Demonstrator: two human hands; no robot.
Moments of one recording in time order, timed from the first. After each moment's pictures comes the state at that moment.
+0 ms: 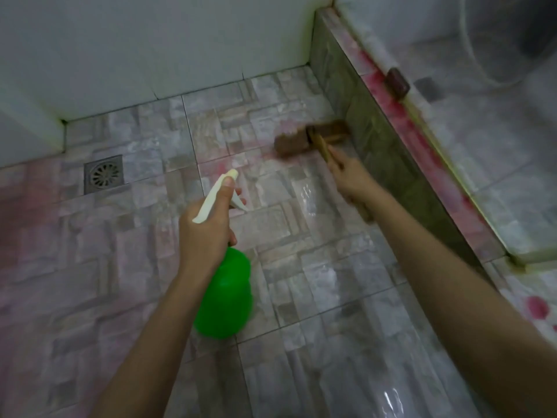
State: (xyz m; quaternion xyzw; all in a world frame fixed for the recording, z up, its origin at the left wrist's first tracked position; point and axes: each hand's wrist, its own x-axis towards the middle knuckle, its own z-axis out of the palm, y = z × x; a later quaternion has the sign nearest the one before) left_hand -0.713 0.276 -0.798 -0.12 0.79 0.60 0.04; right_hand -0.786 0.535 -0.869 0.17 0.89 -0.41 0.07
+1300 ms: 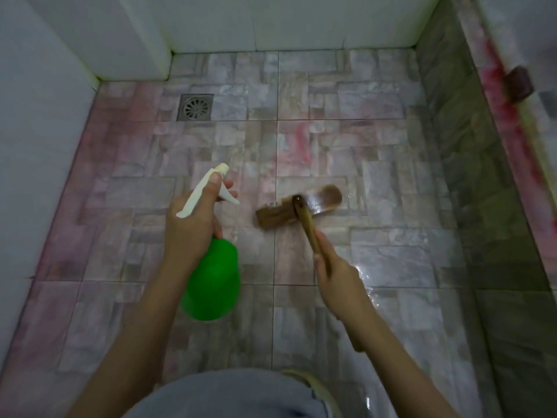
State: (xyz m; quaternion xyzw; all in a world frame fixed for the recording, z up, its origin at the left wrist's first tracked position) left_hand -0.630 0.164 -0.798 -0.19 0.78 0.59 -0.05; right_hand -0.582 0.389 -0.866 0.05 0.89 -0.40 0.21
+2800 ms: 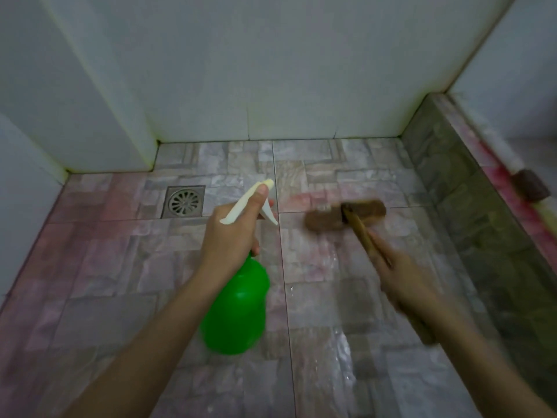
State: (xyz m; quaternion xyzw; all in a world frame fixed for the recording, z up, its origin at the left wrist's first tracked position) left_hand -0.819 0.156 -0.811 -0.11 0.75 0.65 0.02; right_hand -0.792 0.420 -0.866 0.11 0.93 -0.33 0.12
